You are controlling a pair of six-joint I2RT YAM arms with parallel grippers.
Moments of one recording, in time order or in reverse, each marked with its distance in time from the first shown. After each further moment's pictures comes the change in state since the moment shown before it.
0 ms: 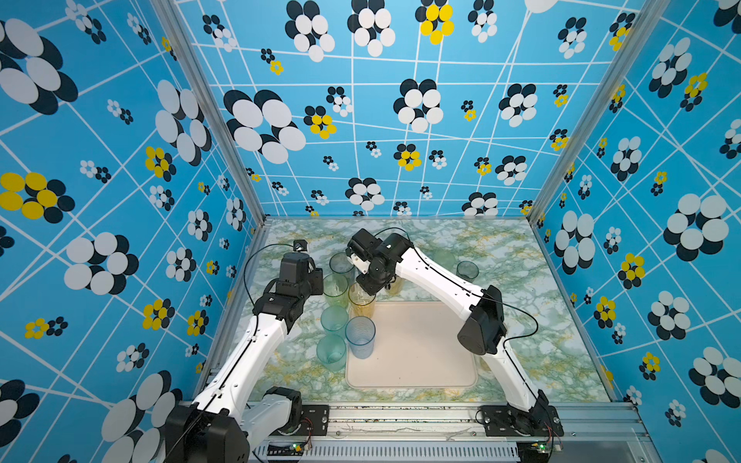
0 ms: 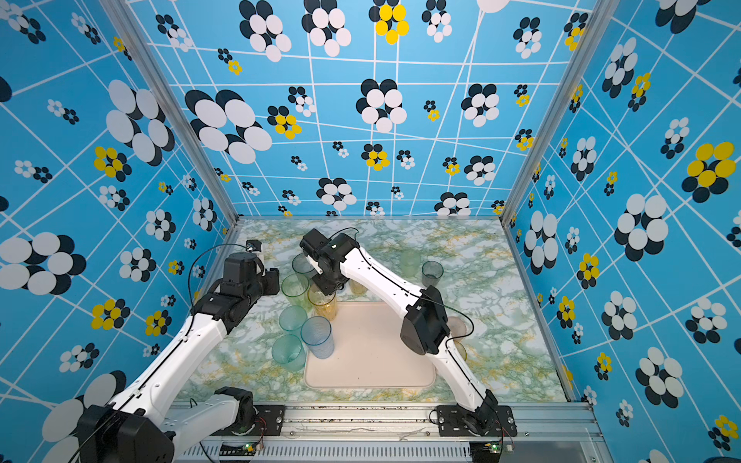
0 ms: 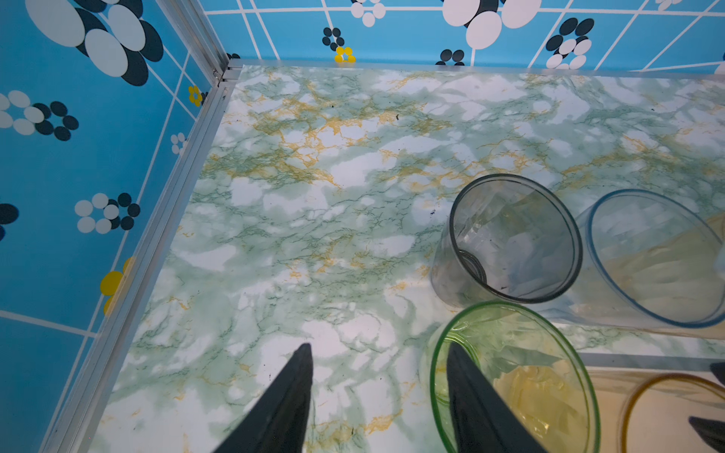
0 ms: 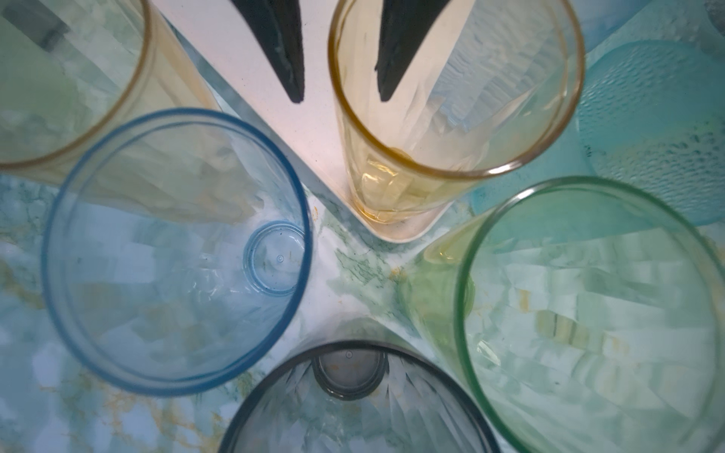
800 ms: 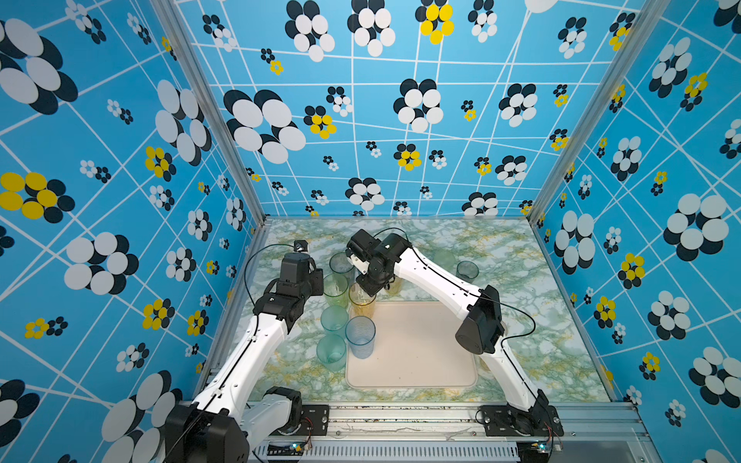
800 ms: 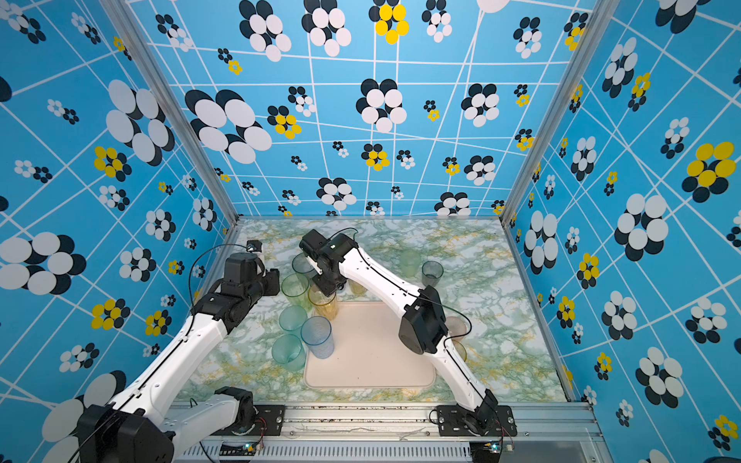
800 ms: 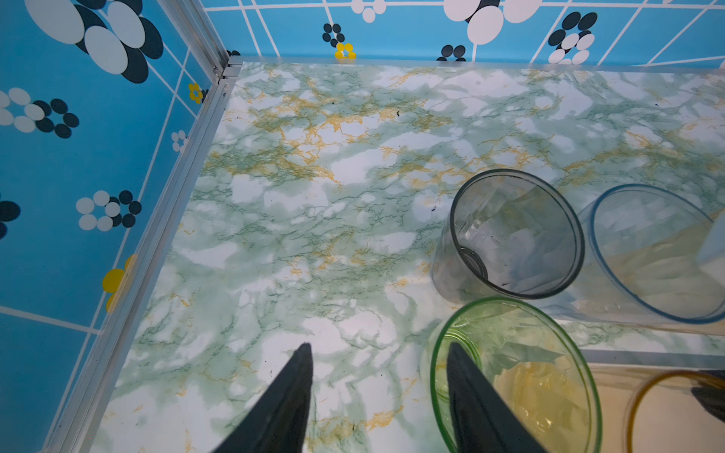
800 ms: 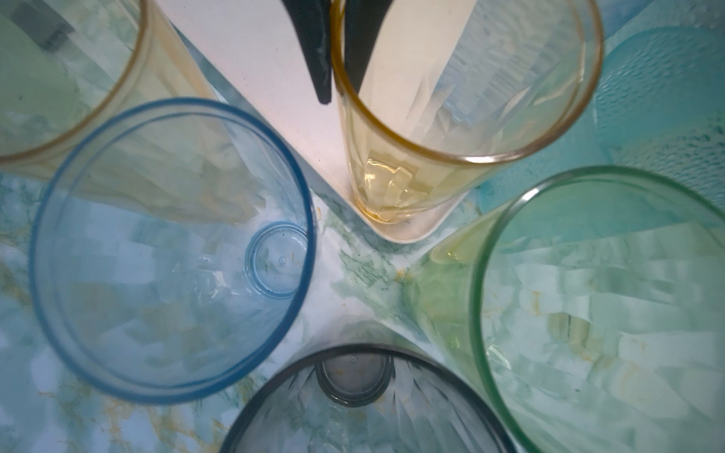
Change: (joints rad) left arm -0.005 0.000 0.000 -0.012 -0.007 0.000; right arm 0.000 0.061 0.058 -0.030 0.006 0.000
